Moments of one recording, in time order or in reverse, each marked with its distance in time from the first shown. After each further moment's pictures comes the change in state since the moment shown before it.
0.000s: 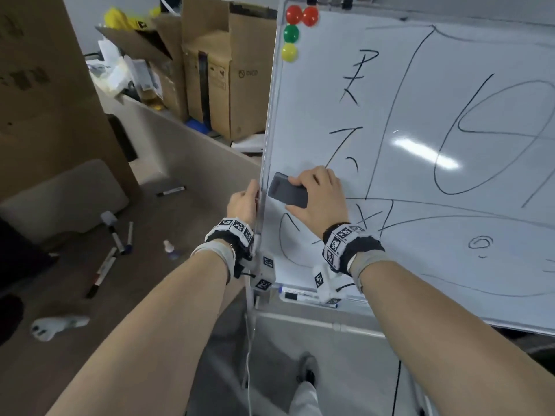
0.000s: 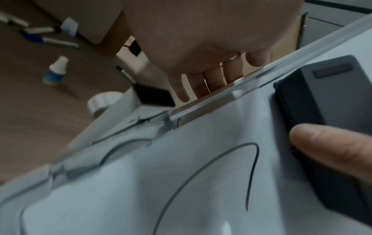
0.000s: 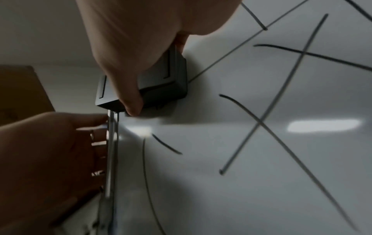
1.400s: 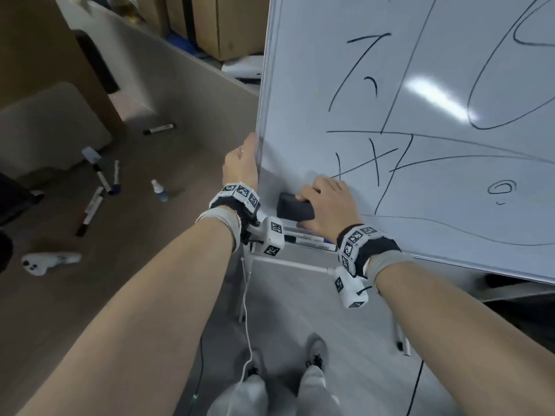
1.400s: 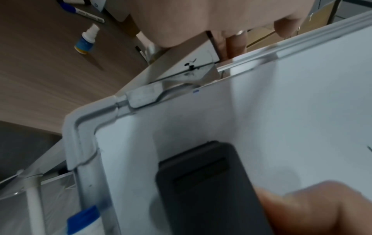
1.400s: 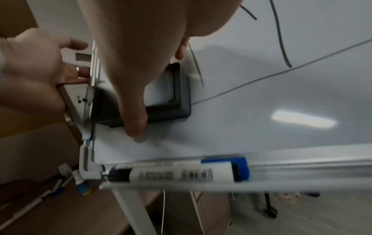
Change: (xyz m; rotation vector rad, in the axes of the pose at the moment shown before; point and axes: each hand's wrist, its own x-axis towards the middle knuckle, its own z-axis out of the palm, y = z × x) left_hand -0.031 -0.055 0.022 -0.108 0.180 -0.046; right_hand -0.120 0.034 0.043 -0.123 -0.336 -0.075
